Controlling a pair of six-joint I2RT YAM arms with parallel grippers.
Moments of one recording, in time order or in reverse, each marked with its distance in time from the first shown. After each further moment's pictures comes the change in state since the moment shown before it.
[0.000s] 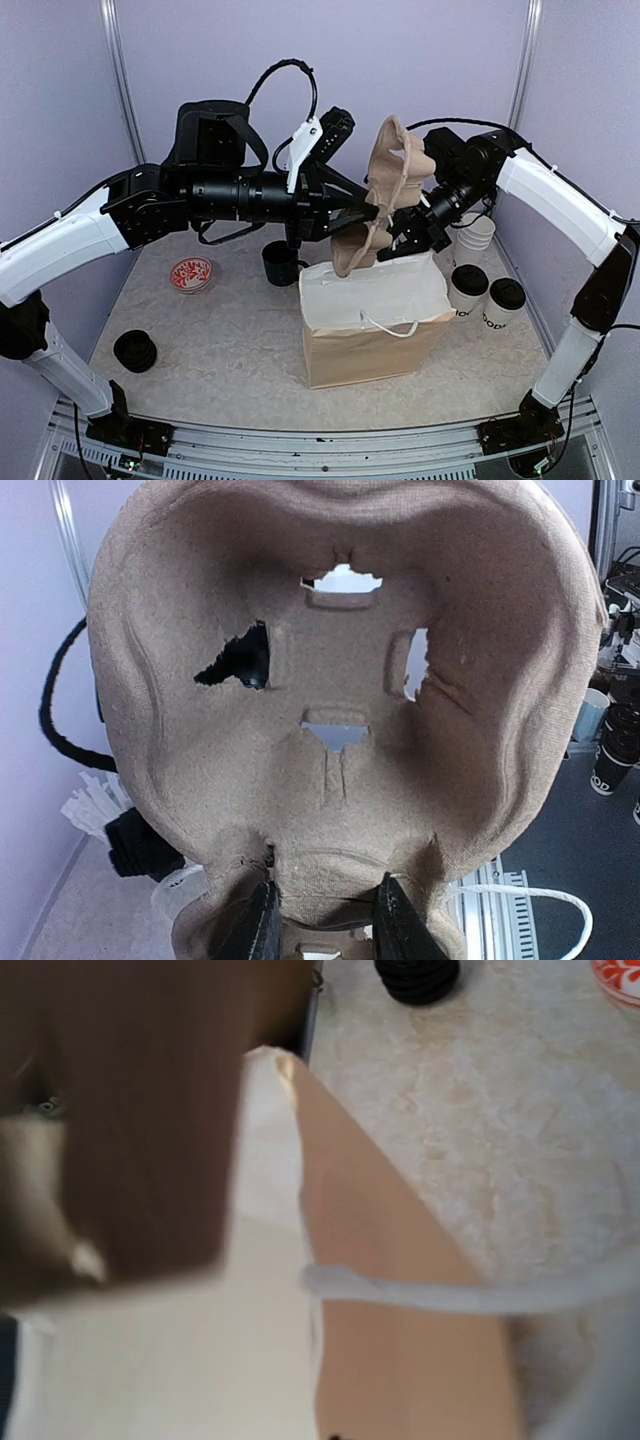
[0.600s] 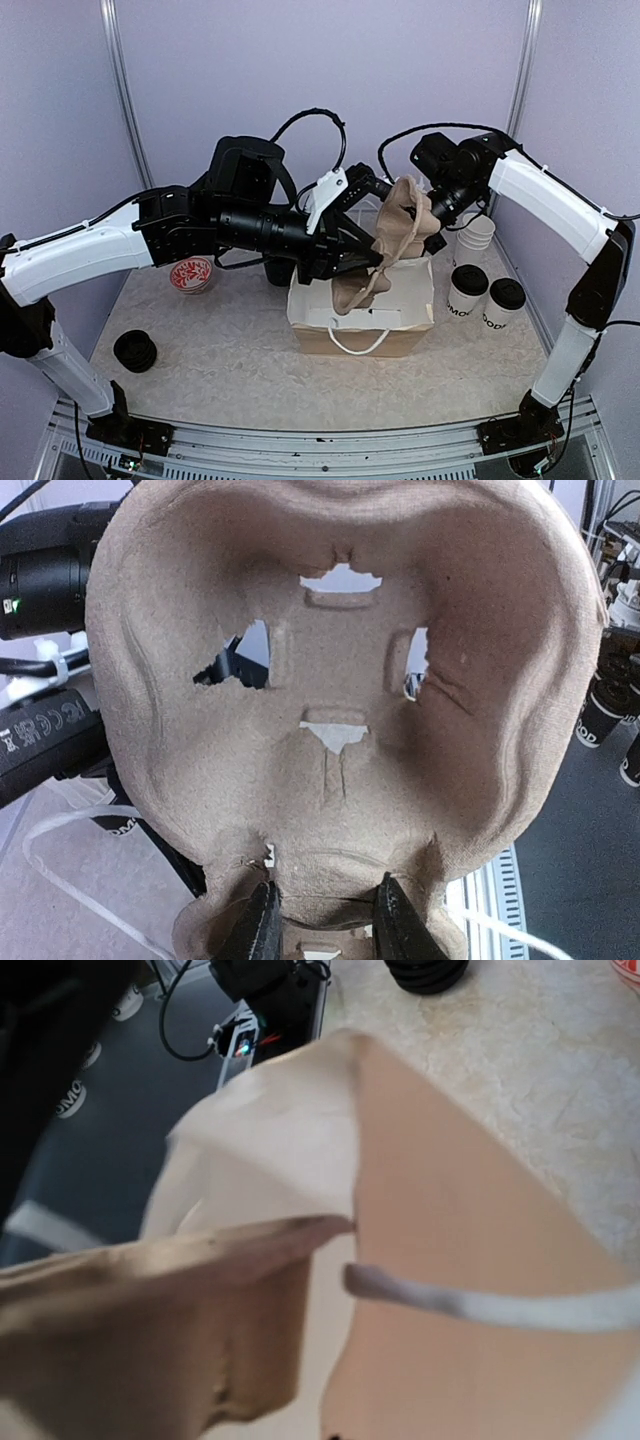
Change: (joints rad) left arm -0.005 0.045 -0.119 0.003 0.056 -0.017; right arm 0.000 0.038 0.000 -0.010 -0.020 0.002
